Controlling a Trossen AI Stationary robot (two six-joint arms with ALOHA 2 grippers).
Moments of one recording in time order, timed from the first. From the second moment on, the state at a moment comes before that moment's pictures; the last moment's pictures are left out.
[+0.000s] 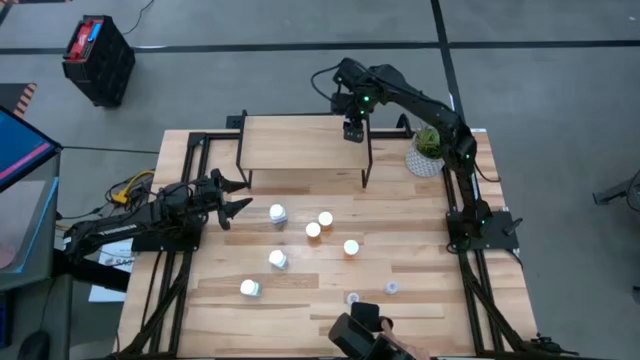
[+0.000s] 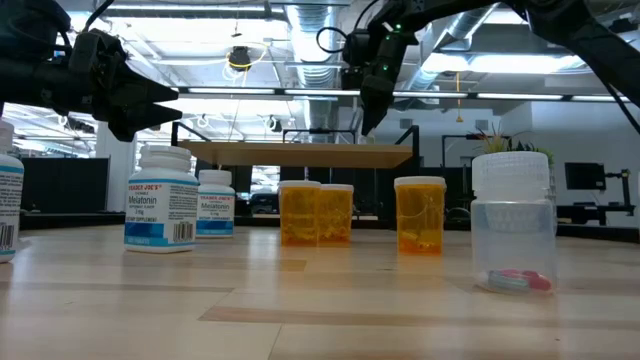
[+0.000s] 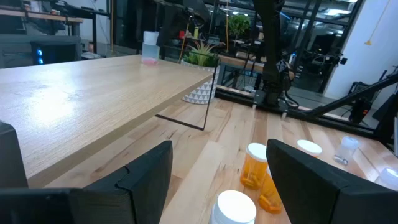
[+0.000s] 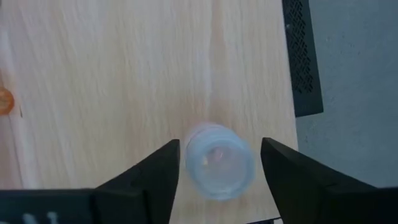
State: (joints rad) left arm 0.28 0.07 0.02 0.03 -0.01 -0.19; right arm -0.65 2.13 2.25 -1.29 -0.08 -0.52
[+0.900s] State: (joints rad) left arm 0.28 0.07 0.02 0.03 -0.01 -0.19; right arm -0.37 1.80 2.28 -1.57 -0.17 -0.18
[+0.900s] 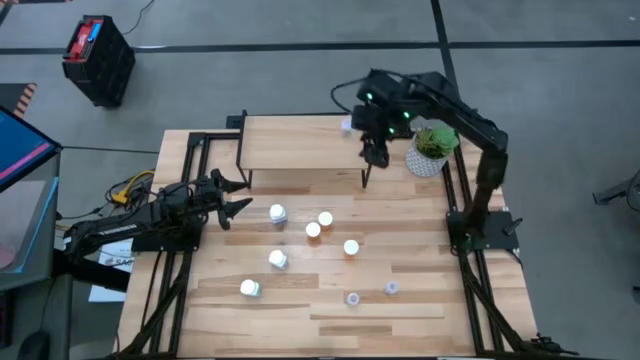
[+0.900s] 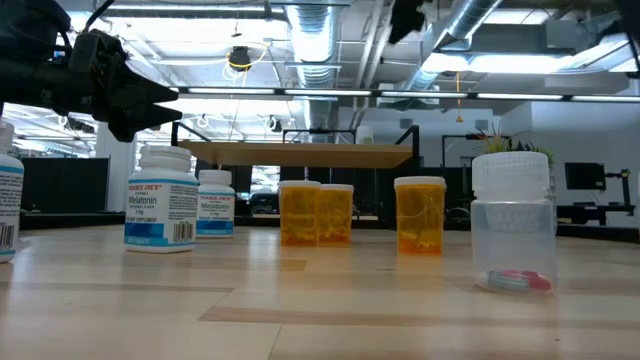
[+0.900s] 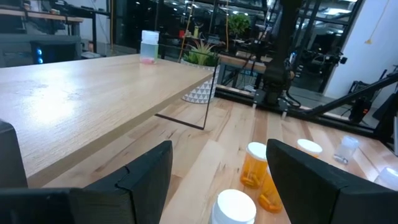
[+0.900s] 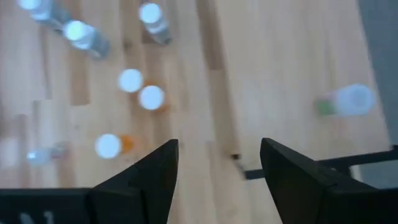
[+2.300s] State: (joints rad) left arm 0.28 0.07 0.02 0.01 -0.01 -0.19; right arm 0.71 1.47 1.20 -1.03 0.27 0.90
